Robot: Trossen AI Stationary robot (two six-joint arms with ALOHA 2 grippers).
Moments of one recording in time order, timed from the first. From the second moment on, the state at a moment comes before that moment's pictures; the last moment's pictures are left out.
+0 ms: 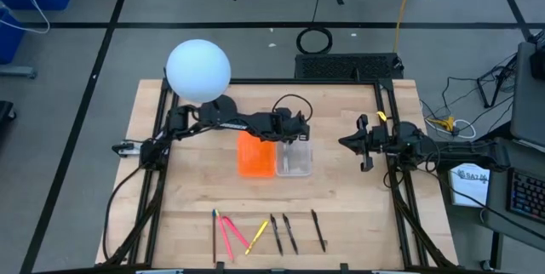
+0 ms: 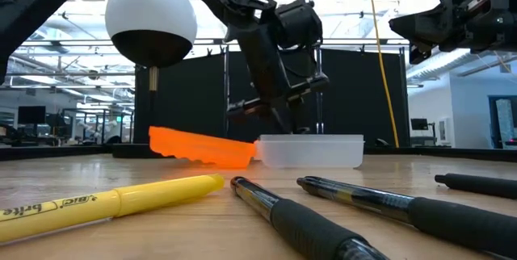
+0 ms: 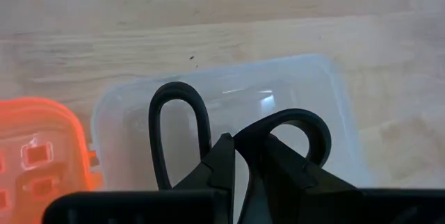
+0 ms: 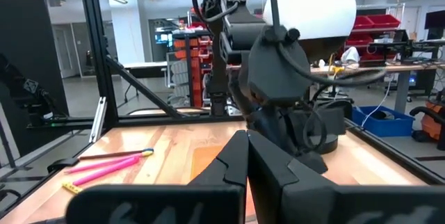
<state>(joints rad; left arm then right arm) 0.13 2.20 1.68 -0.53 -0.34 -1.22 -0.13 0.29 0.01 0.40 -0.11 0.07</state>
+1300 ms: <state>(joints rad) -0.40 1.28 1.53 -1.31 -0.73 -0.81 -0.13 0.29 0.02 0.31 -0.11 0.04</state>
